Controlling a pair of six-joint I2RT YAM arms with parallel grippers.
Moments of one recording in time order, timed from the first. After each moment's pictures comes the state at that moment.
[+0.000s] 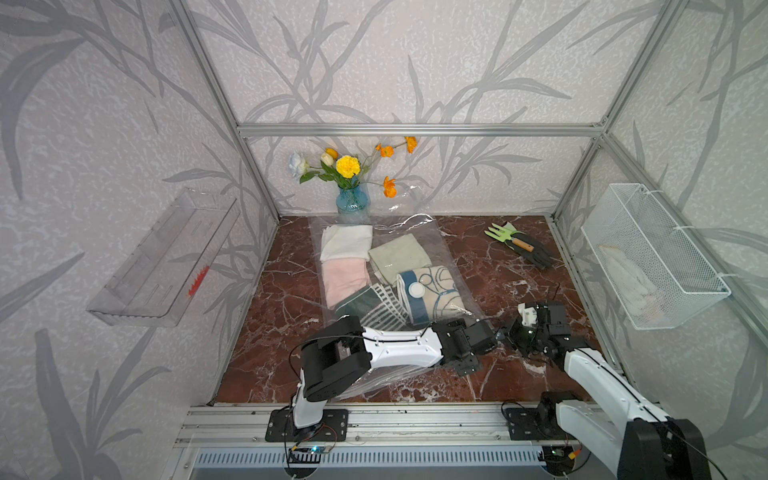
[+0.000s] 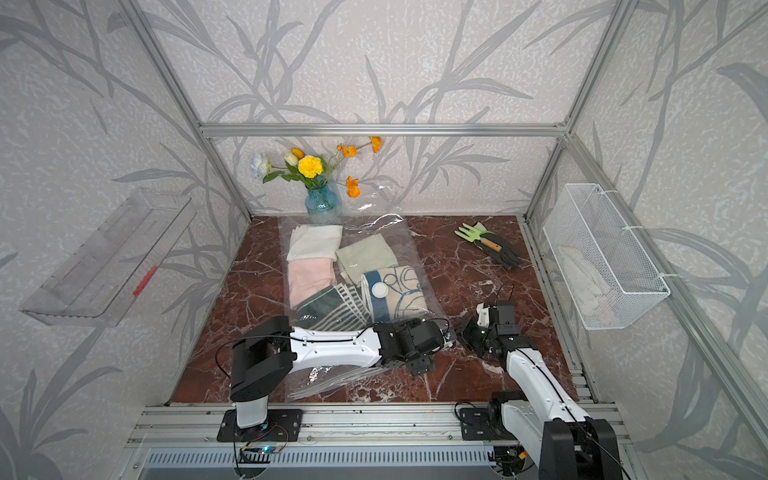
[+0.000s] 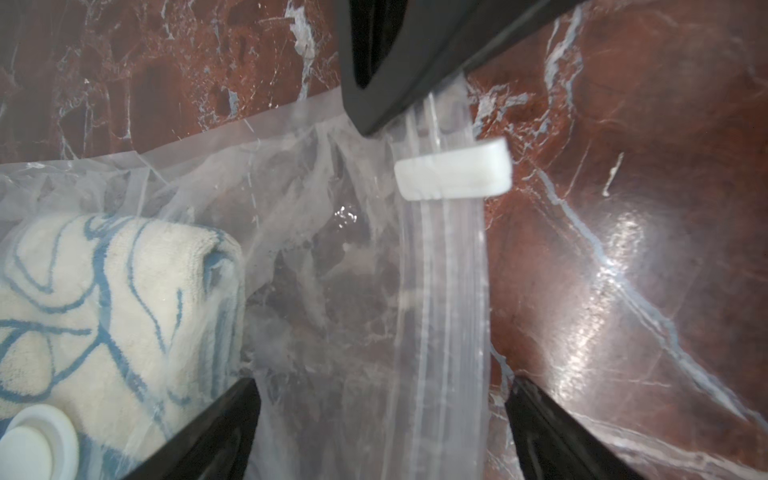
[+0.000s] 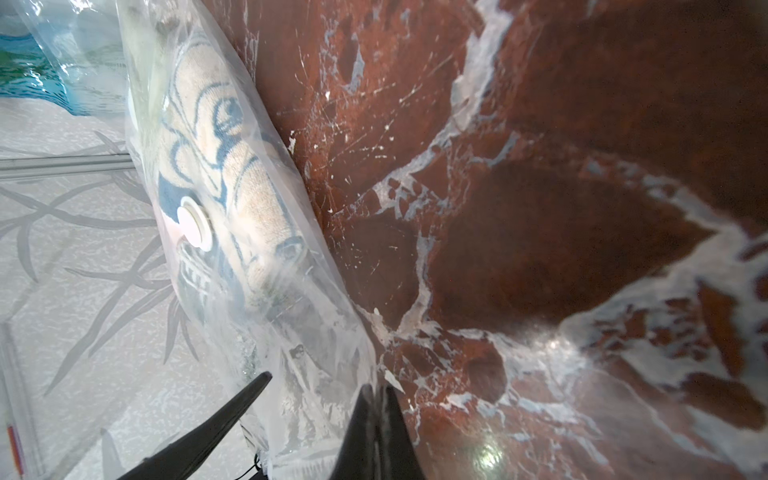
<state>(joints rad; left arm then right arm) -1.25 1.93 1.29 -0.41 -0.32 0.14 0.02 0.97 0.35 -0.34 -0.58 0.84</state>
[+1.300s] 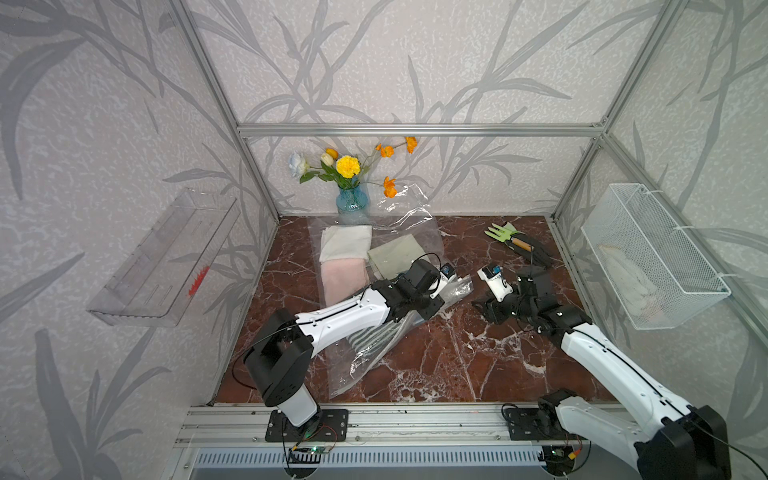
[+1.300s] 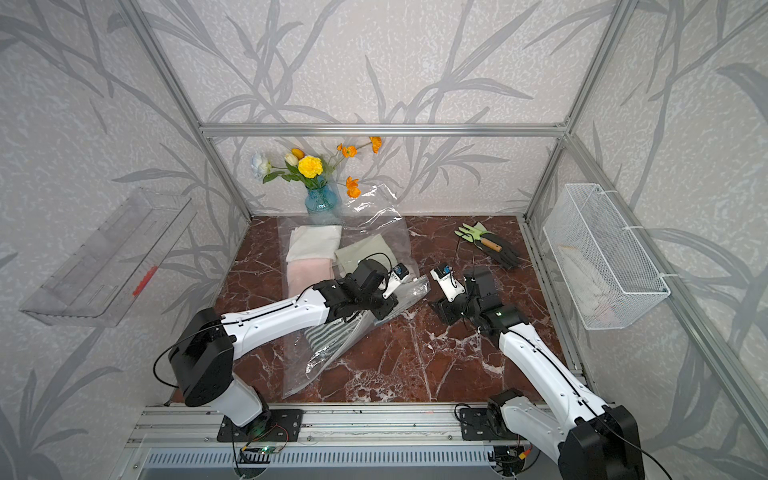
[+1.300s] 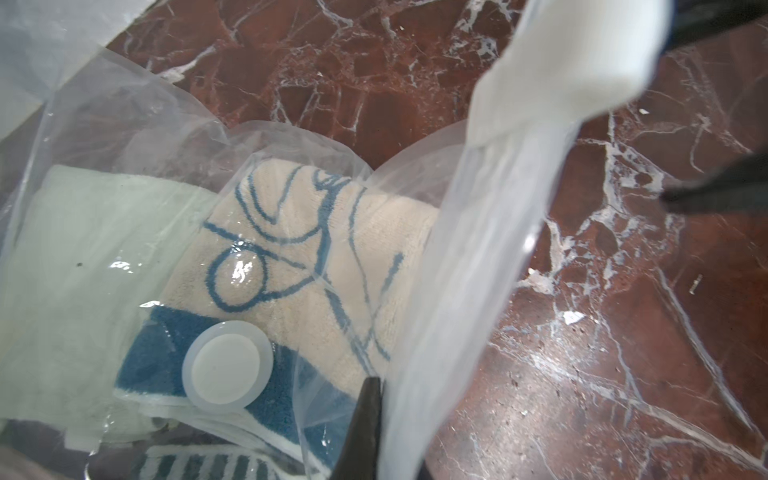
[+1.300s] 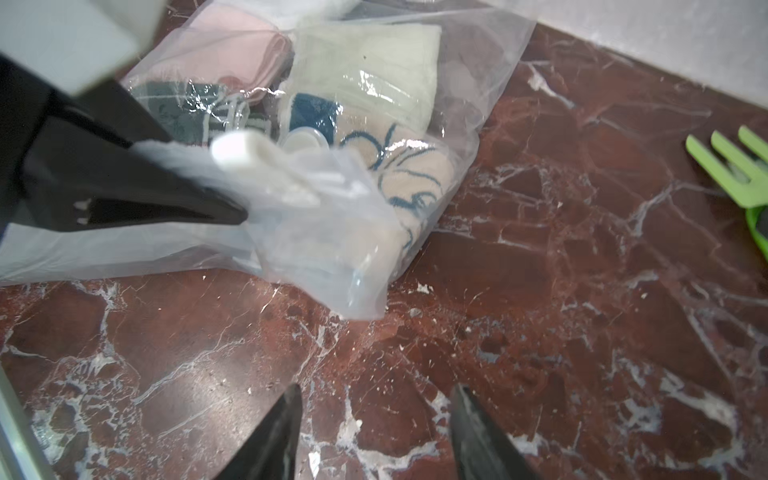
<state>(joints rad) -0.83 1.62 1.16 -0.36 0.03 0.10 0.33 1.06 0.73 -0.39 -0.31 -0.22</state>
